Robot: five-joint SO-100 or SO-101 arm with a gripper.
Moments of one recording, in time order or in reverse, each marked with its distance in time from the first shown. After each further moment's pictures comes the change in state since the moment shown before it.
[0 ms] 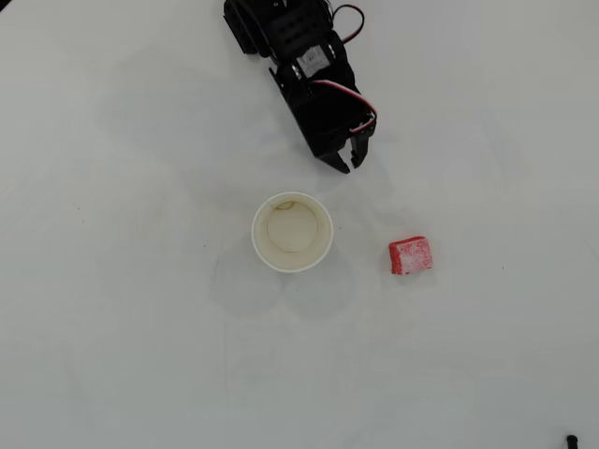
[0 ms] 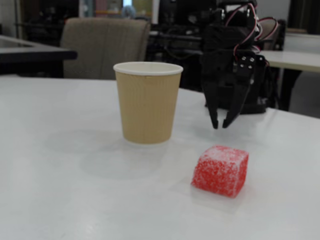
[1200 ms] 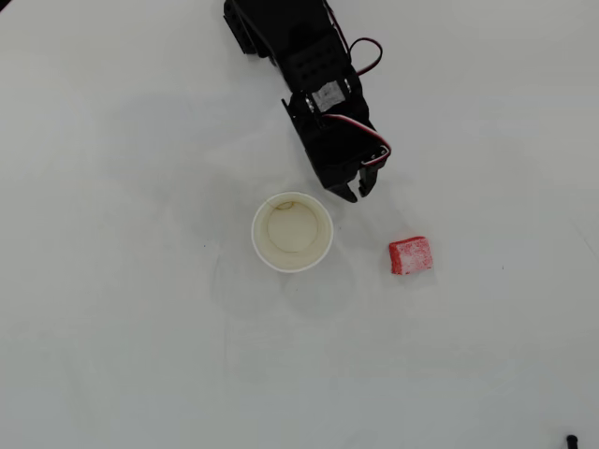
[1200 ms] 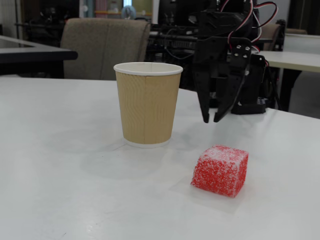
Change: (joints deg) arm 0.4 -18.1 -15.4 -4.2 -2.6
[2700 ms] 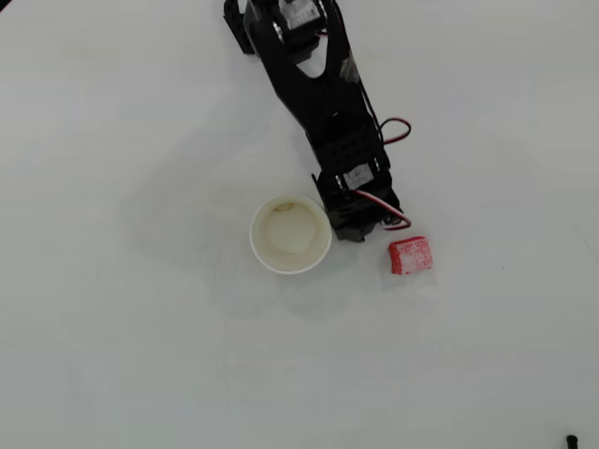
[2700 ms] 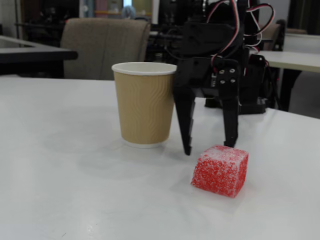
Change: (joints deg) arm 3.3 -38.7 -31.3 0.0 0.5
